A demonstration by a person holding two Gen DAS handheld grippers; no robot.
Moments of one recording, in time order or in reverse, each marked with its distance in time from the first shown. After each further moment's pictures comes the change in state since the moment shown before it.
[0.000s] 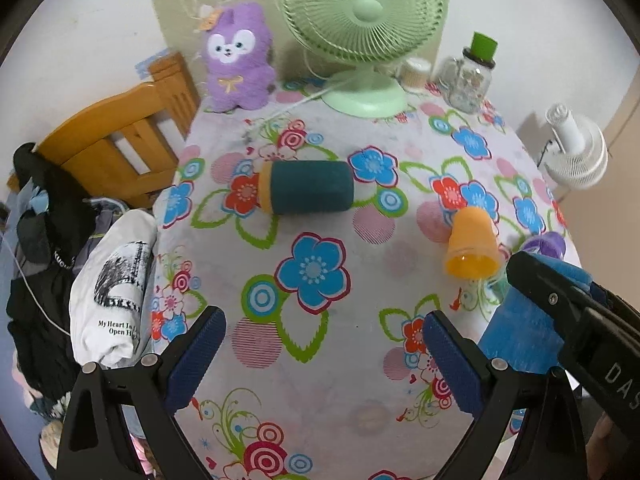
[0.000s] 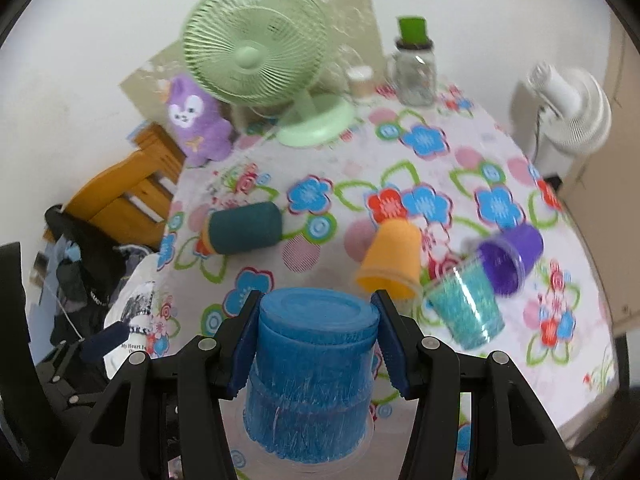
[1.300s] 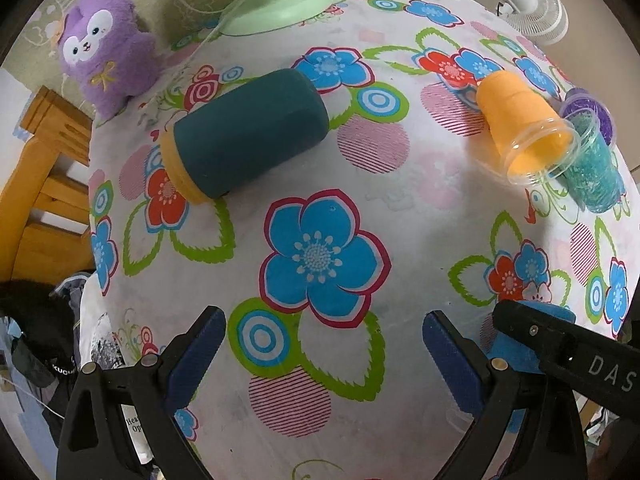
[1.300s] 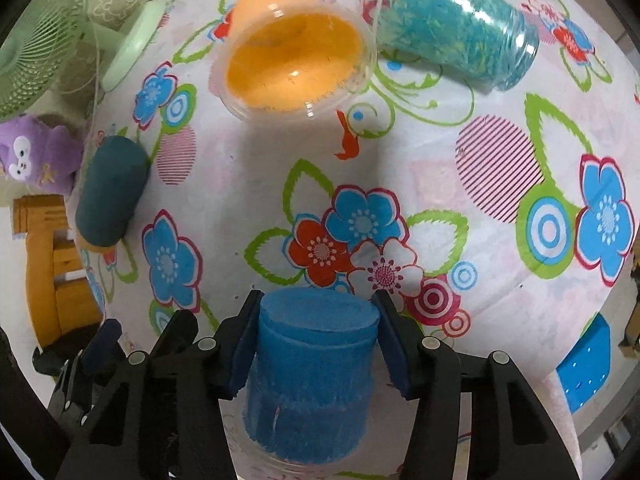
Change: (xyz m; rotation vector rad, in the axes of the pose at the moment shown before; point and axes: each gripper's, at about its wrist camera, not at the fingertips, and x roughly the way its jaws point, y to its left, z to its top) left arm 0.123 0.002 0.008 0.452 0.215 -0.045; right arm 0.121 -0.026 -0.079 0.707 0.375 -0.136
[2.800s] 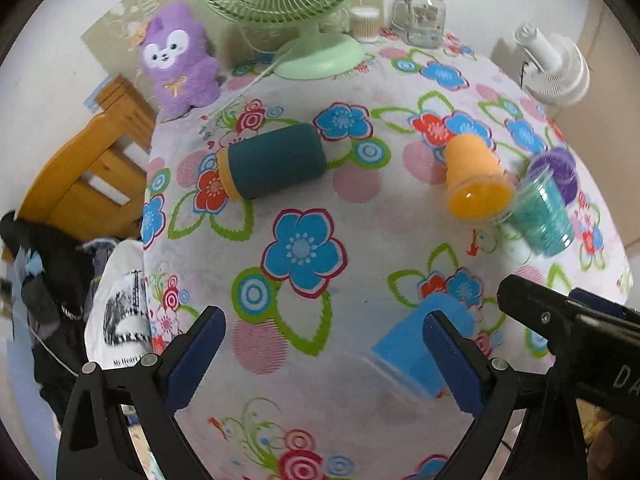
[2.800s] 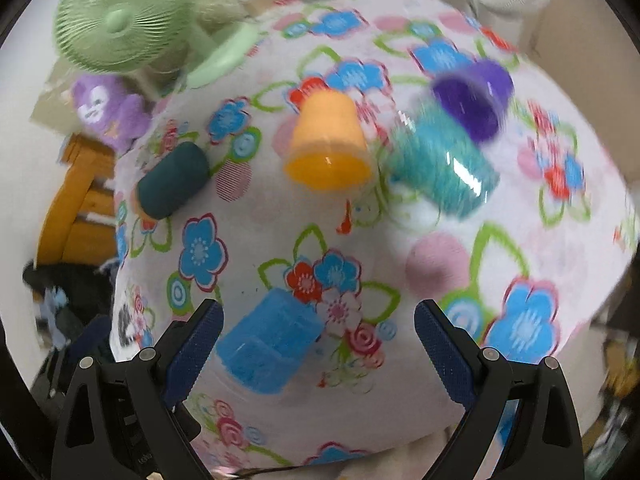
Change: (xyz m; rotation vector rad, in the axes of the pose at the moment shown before) left arm -0.075 -0.036 -0.023 -0.181 -0.111 0.082; right arm -0.074 -0.014 0.006 -0.298 -0.107 0.042
